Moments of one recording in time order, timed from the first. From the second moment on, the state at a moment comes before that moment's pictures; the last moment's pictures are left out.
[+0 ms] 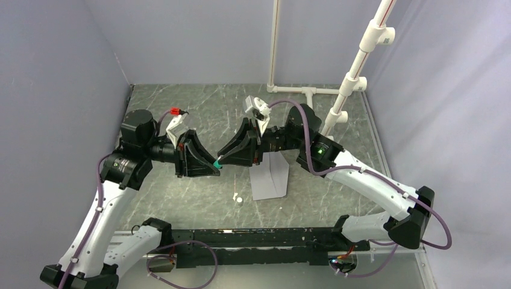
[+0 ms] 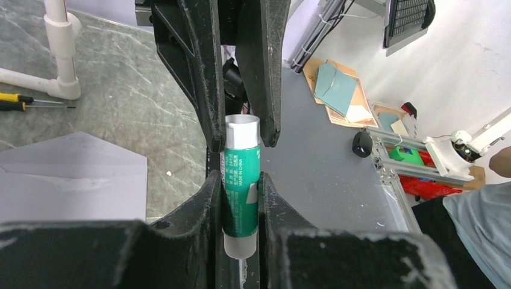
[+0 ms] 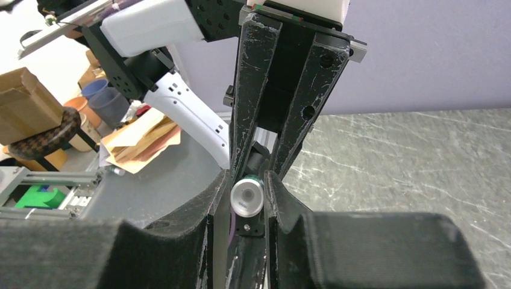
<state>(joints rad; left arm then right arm) -0.32 0.88 1.10 -0.49 1.36 -0.11 0.93 1.27 1.26 0.11 -0.80 0.26</state>
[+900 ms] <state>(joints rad) -0.31 0.89 1.13 -0.50 0.87 -0.13 0.94 1.36 1.38 -0.09 -0.21 0.59</state>
